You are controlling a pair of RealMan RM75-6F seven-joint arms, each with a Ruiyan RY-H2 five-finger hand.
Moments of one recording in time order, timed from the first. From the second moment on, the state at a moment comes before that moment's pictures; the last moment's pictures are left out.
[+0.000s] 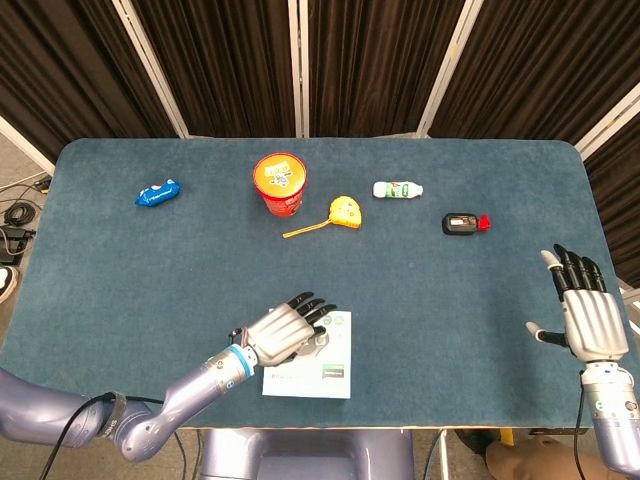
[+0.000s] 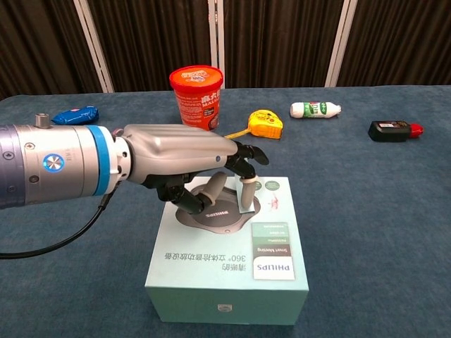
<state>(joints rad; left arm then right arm) -1.04 -1.47 -0.03 -1.89 0.96 0.88 0.58 0.22 -1.10 0.13 -1.65 -1.34 1.37 -0.05</state>
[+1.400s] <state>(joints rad) -1.04 -1.49 -0.02 -1.89 0.95 0.90 0.59 0.21 -1.08 0.15 -1.65 -1.34 1.36 -0.03</state>
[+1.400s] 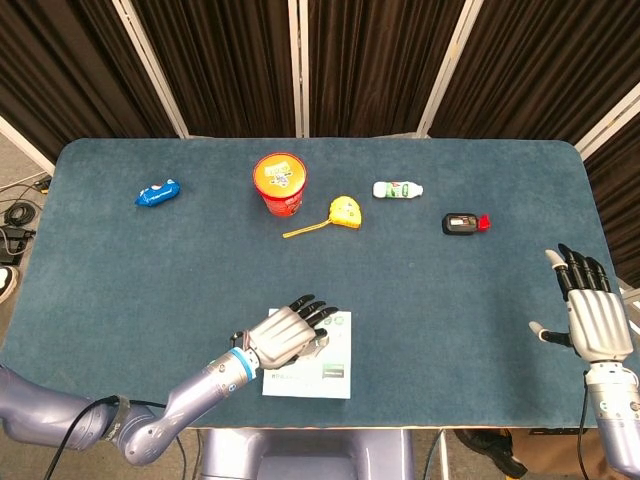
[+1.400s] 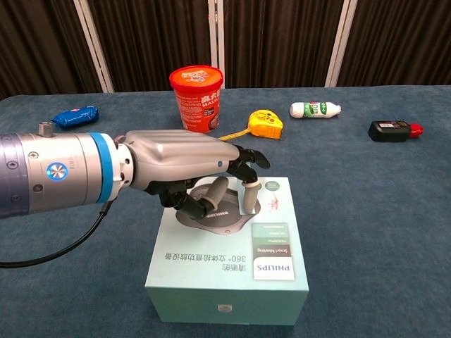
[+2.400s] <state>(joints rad) -1.01 -1.48 -0.02 -1.89 0.99 0.91 0.56 0.21 -1.08 0.15 -1.65 -1.34 1.36 -0.03</state>
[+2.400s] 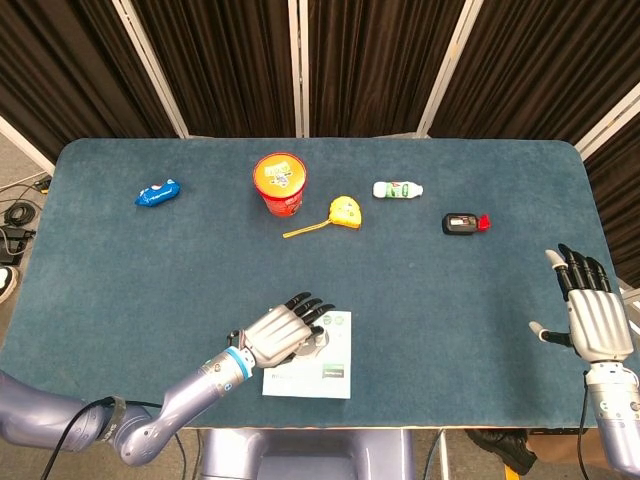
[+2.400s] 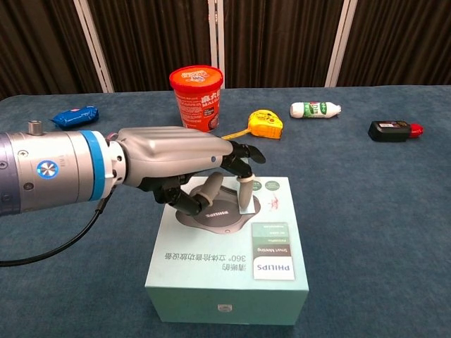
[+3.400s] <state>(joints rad) -1.02 -1.52 -0.03 -1.87 0.96 0.91 0.60 0.21 -1.08 0.15 -1.65 -1.34 1.35 -0.03</state>
